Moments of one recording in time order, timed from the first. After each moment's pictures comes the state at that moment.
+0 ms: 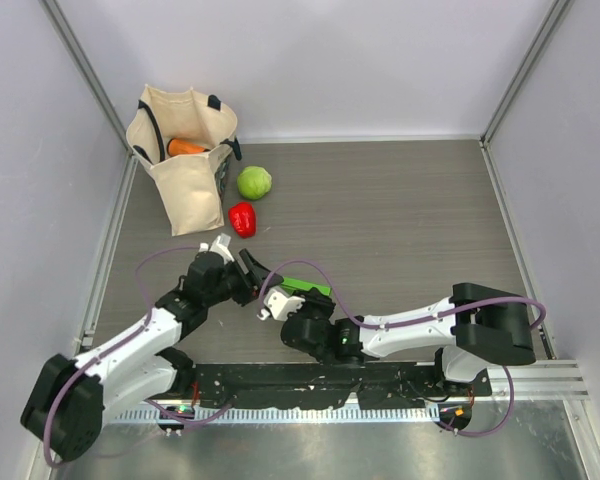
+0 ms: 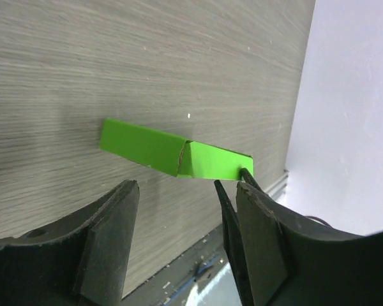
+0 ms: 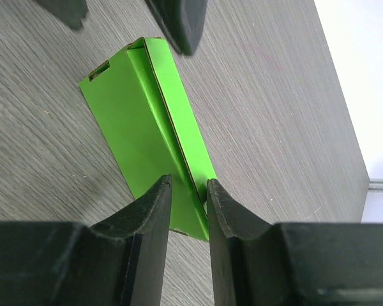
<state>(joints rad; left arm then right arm) -0.53 0.89 0.35 0.03 0.22 -1.08 1.43 1.57 0.75 0.08 0.93 -0.19</state>
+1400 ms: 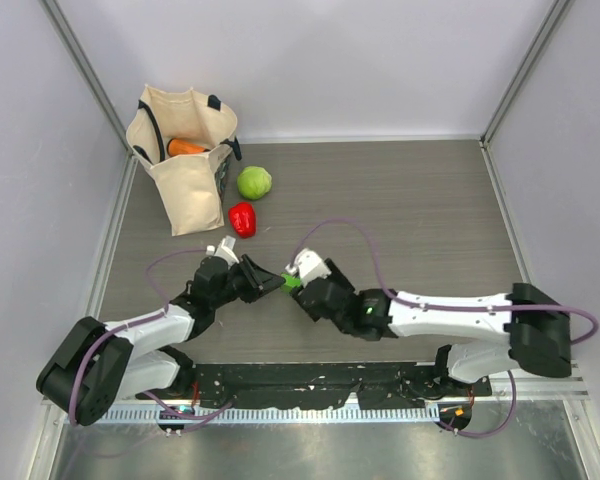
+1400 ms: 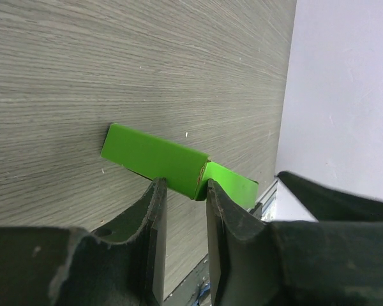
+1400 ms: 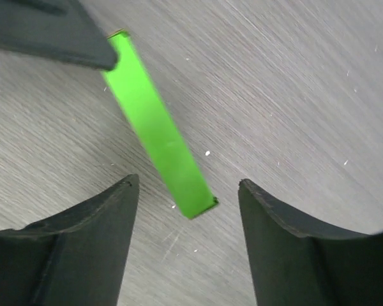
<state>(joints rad) -0.53 1.17 0.24 0.49 0.26 -1.14 1.29 1.40 0.79 -0.17 0.66 0.13</state>
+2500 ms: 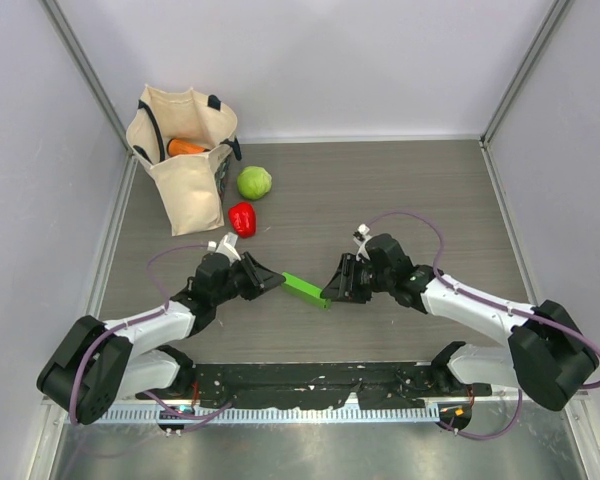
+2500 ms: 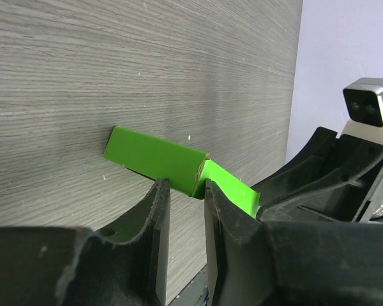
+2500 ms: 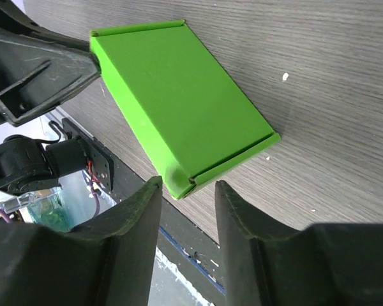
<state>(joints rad) -0.53 1.17 0.28 0.44 0.26 -1.08 0.67 1.20 0.57 -0.09 -0.38 0.85</state>
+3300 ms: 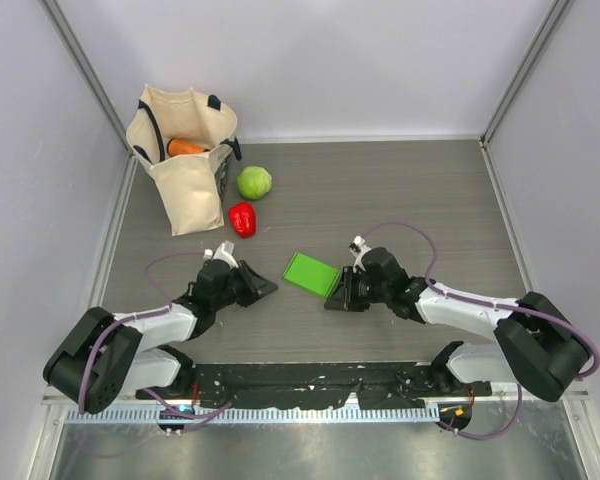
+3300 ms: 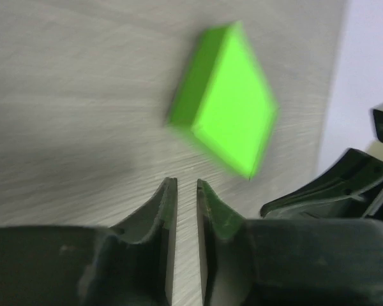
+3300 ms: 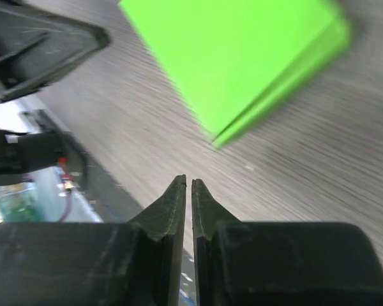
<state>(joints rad) -0.52 1.22 0.24 0.53 0.22 -1.06 0.69 1.24 0.47 0.12 -0.37 0.81</state>
